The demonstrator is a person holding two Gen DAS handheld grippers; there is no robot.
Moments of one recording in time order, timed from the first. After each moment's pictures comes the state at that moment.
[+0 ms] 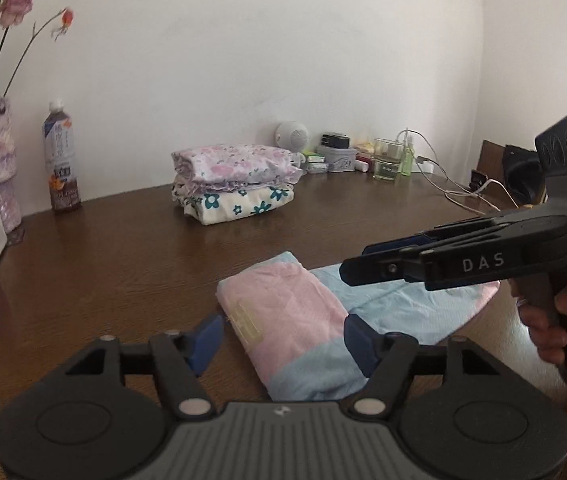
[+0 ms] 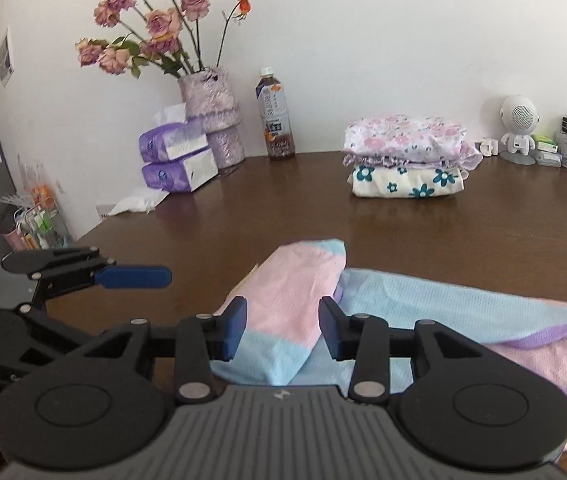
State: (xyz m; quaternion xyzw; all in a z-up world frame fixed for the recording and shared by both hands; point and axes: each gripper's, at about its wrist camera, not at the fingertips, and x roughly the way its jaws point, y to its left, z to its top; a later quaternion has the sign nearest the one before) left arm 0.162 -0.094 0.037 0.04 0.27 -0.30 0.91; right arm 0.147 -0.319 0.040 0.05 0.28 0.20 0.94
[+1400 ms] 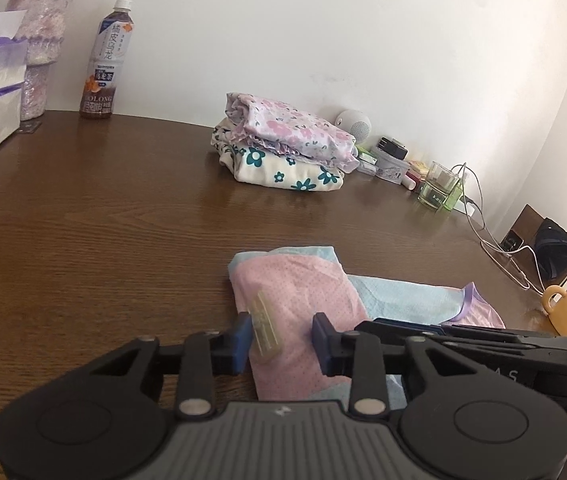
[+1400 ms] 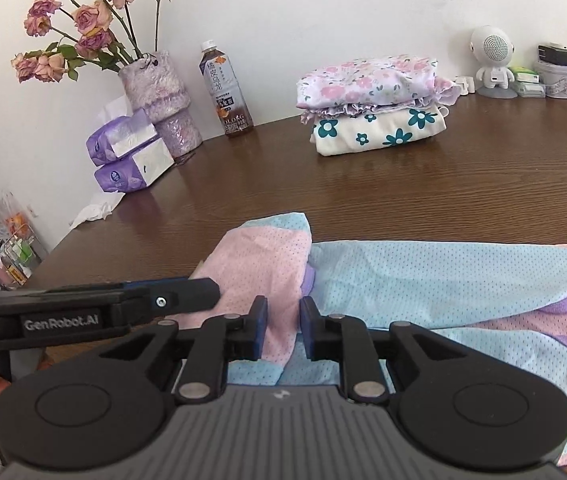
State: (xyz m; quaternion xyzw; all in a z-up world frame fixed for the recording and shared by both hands) left arm 0.196 -0.096 0.004 -0.10 0.33 -0.25 0.91; right arm 0.176 -0.320 -0.007 0.12 0.32 0.17 0.92
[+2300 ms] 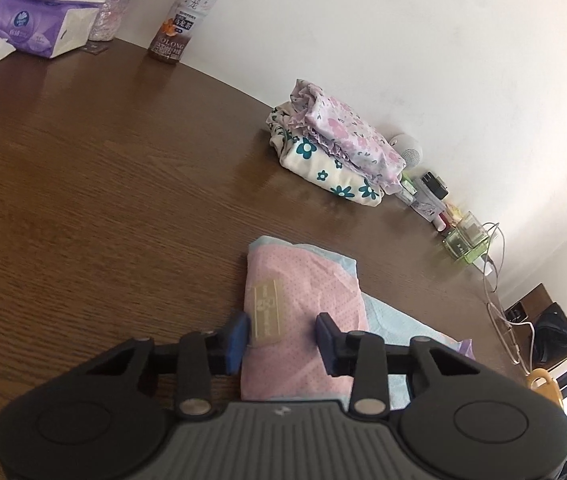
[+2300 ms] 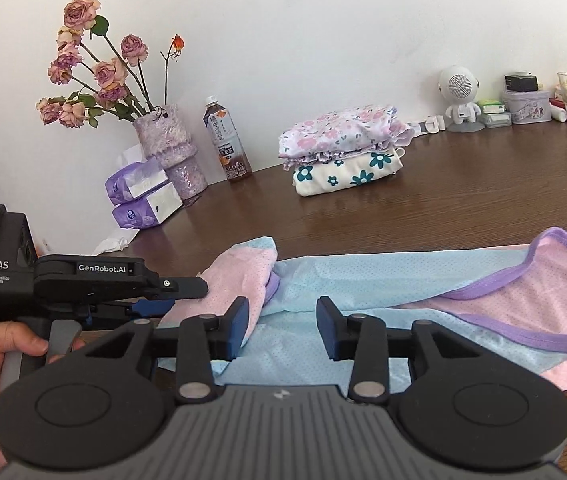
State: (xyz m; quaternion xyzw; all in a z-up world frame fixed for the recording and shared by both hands) left arm 0.204 -0.093 -0.005 -0.23 0.38 -0.17 0.88; right arm 0.111 -0.386 0.006 0.14 0.25 0.17 0.94
